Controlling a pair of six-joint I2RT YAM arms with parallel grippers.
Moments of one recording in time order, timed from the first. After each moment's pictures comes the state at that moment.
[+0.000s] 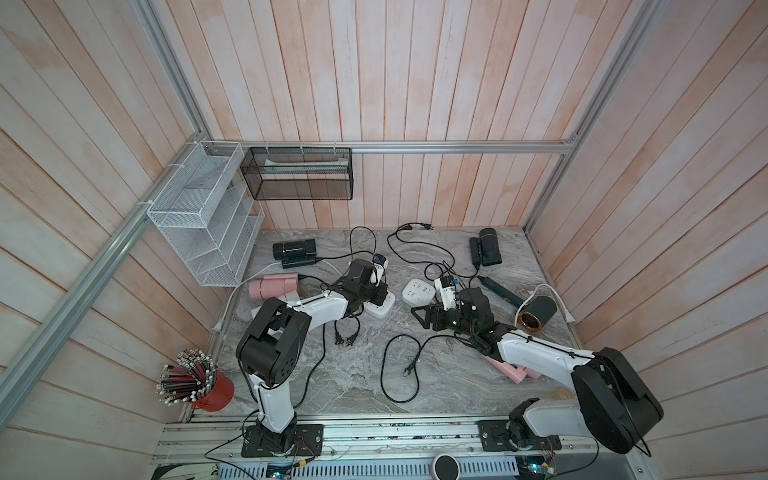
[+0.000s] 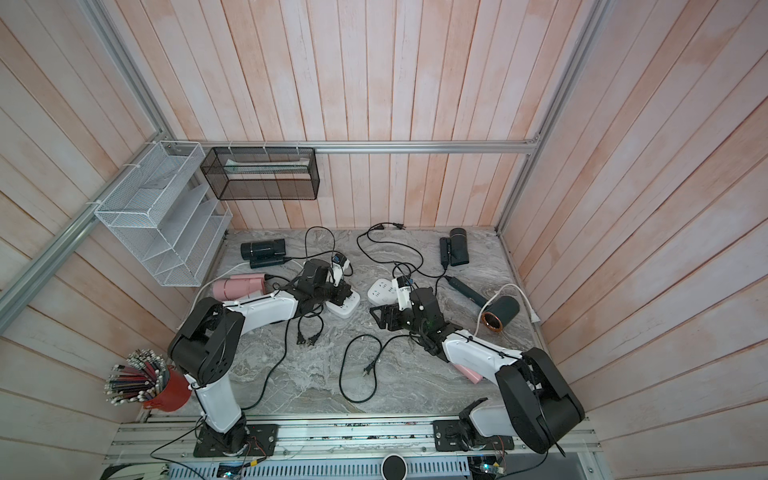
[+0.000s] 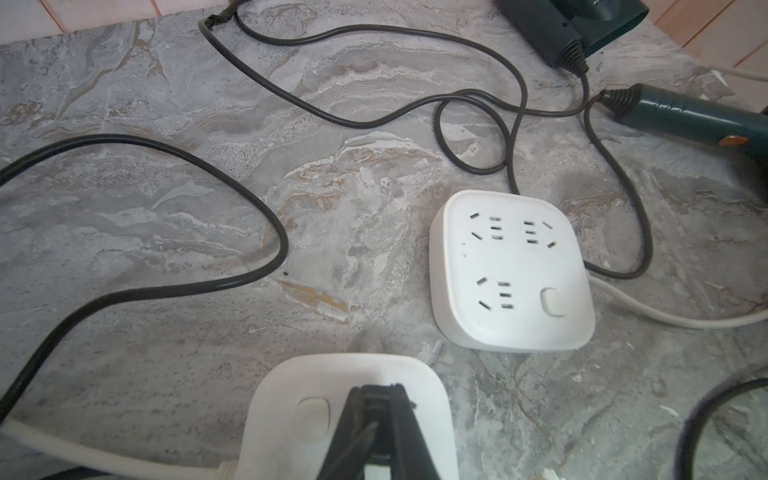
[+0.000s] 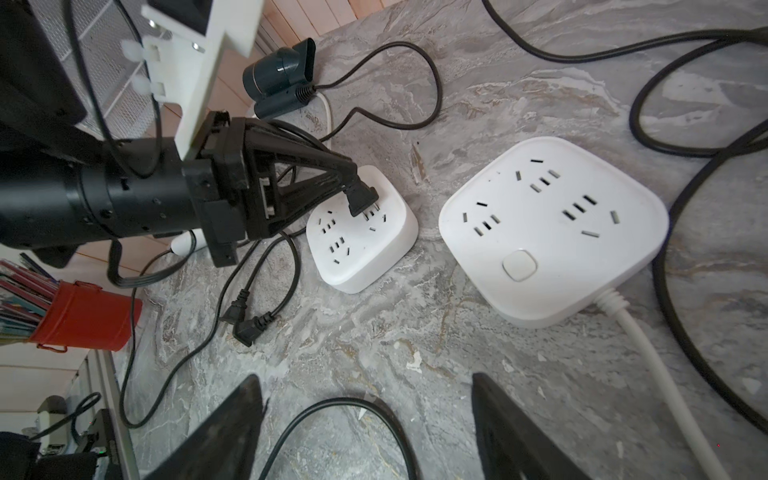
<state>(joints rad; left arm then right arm) -0.52 1.85 1.09 0.07 0.15 -0.06 0.55 1.33 0.57 0.28 -0.33 0.49</state>
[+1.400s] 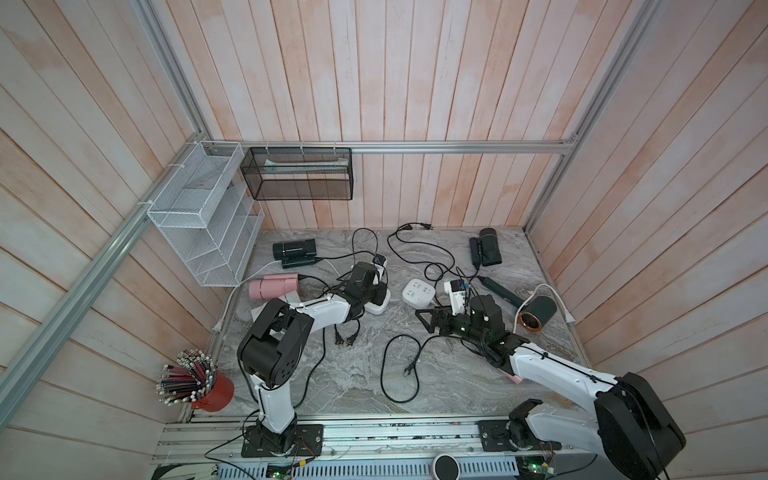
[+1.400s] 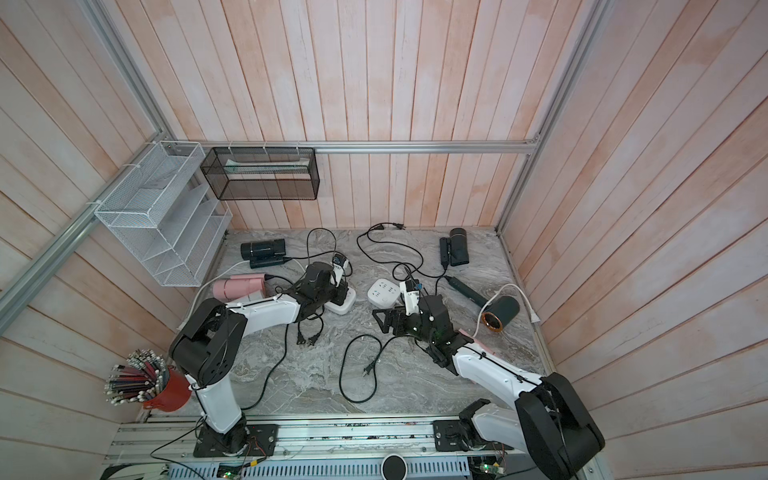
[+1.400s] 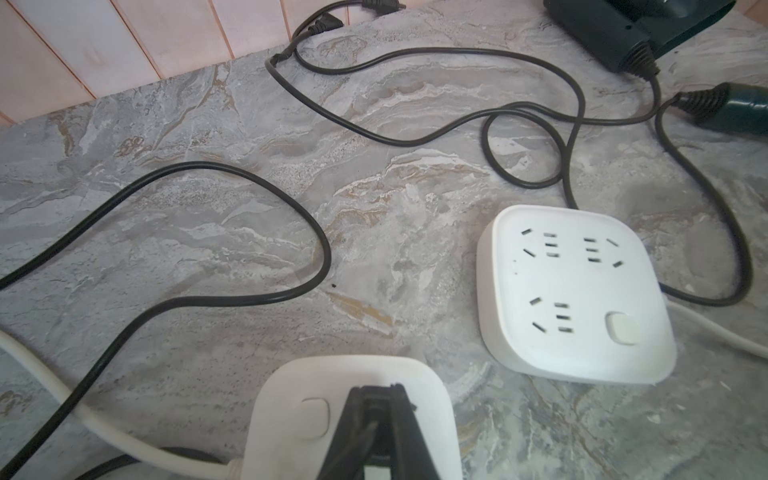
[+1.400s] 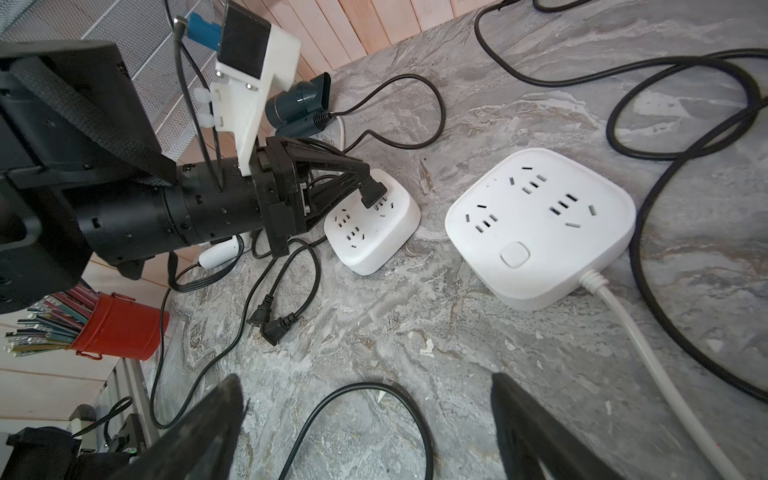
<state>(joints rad) -0.54 1.85 1.06 0.16 0.00 -0.03 0.55 1.19 0.48 0.29 -0.31 0.53</state>
